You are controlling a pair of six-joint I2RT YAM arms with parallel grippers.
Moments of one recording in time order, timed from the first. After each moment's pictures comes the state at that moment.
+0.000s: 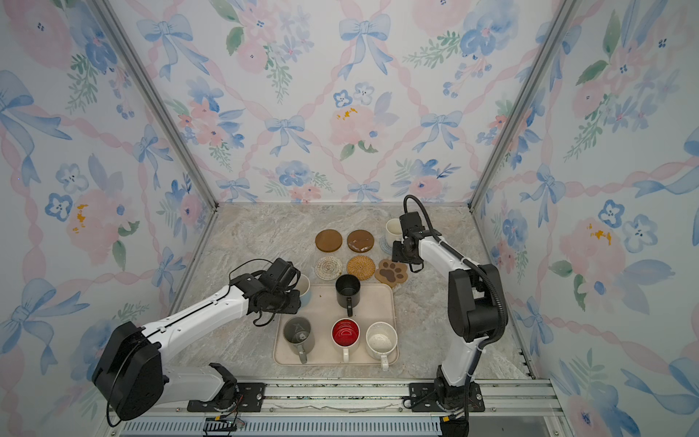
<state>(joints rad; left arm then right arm) -0.61 1.33 0.87 -0.73 -0.07 -0.52 0.22 1.82 1.32 -0.61 0.04 0.29</state>
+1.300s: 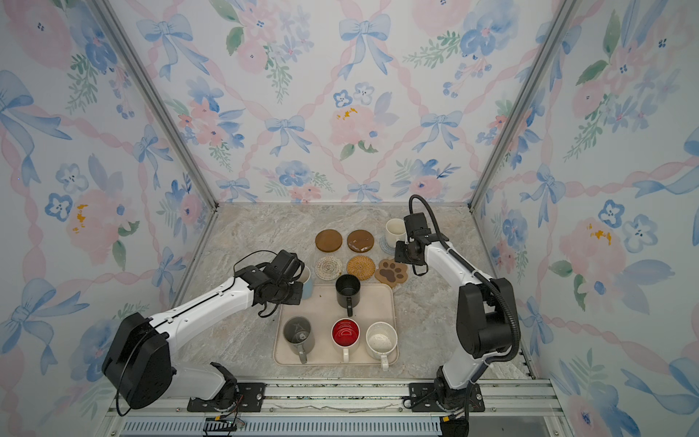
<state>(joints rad) -0.61 1.41 0.98 -0.73 -0.13 -0.43 0.22 1.67 1.25 -0.61 0.03 0.31</state>
